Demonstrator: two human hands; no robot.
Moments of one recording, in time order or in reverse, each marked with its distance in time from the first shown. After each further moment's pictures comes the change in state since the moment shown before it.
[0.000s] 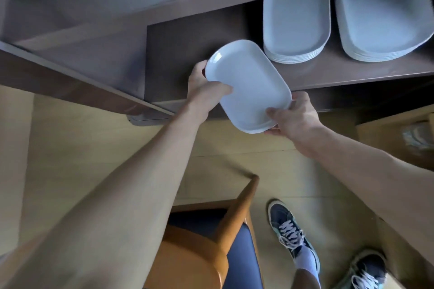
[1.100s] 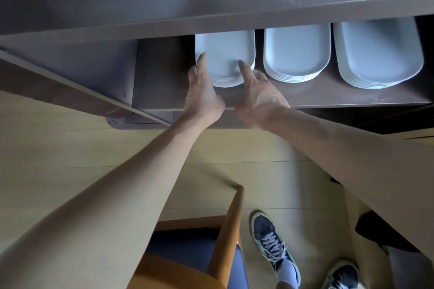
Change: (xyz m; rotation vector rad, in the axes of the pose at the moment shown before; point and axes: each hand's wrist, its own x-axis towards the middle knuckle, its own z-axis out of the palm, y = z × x) left_hand 0.019 -0.004 0.003 0.374 0.021 0.257; right_hand 0.014 -0.083 0.056 -1.087 -0.148 -0.414
